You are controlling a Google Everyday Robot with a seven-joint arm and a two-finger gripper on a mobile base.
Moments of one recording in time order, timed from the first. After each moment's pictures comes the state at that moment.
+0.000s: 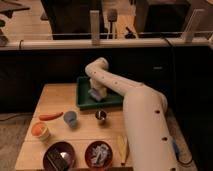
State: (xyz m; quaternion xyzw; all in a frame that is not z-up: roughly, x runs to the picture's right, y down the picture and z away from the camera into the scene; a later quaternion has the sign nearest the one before) arm -0.065 0.009 0.965 -0.22 -0.12 -0.39 0.89
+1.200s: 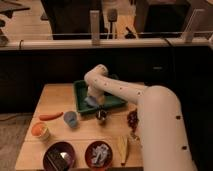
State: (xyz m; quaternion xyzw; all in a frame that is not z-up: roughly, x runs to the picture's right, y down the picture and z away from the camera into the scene) arm -0.054 0.060 0.933 -0.22 -0.16 -0.41 0.87
